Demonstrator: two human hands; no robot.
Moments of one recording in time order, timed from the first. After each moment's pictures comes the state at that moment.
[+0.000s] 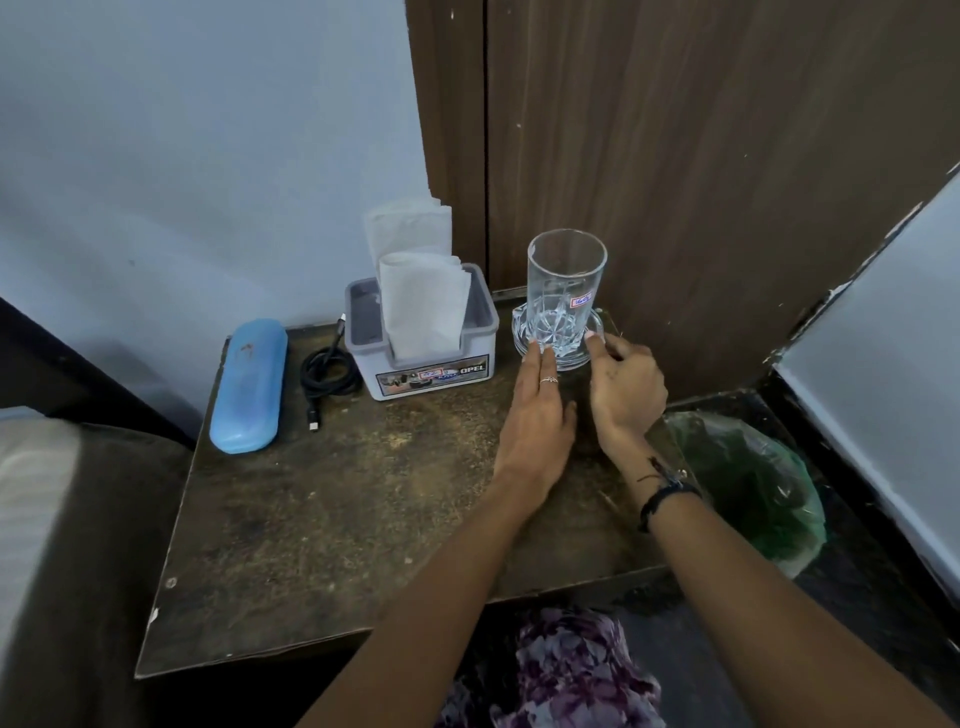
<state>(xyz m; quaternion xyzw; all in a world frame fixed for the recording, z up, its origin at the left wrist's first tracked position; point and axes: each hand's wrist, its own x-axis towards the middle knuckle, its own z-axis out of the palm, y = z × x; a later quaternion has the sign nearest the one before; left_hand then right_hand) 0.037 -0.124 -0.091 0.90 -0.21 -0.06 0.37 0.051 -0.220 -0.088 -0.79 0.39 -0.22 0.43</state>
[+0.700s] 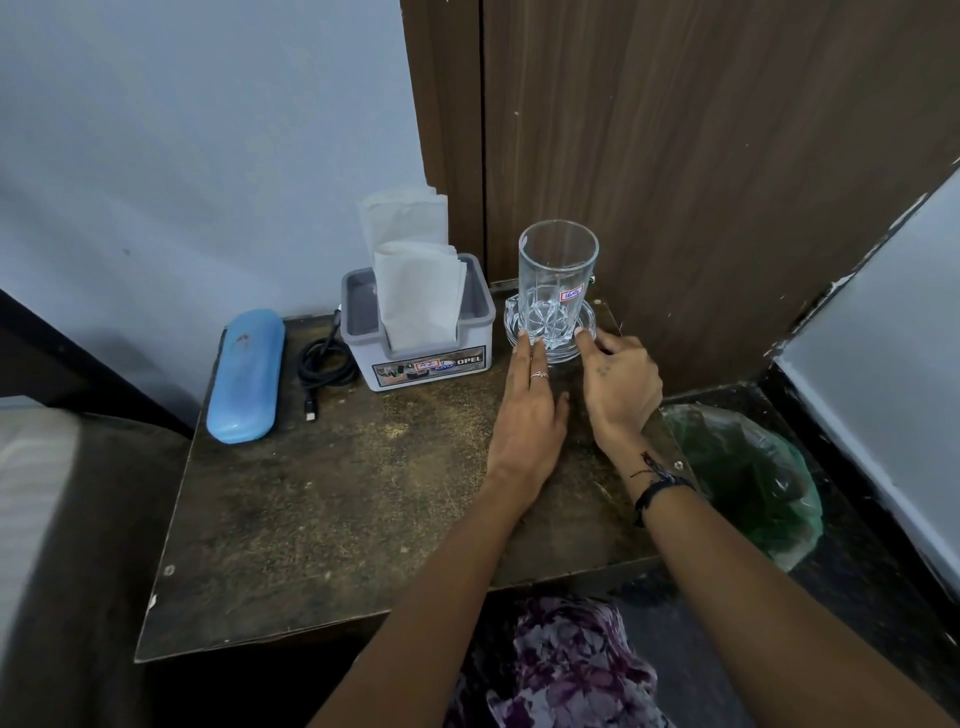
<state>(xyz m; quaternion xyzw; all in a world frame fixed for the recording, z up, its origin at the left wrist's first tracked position) 0.036 -0.122 -0.096 0.91 -0.21 -0.02 0.36 0.049 -0.220 -0.093 -0.81 0.35 -0.23 0.40</state>
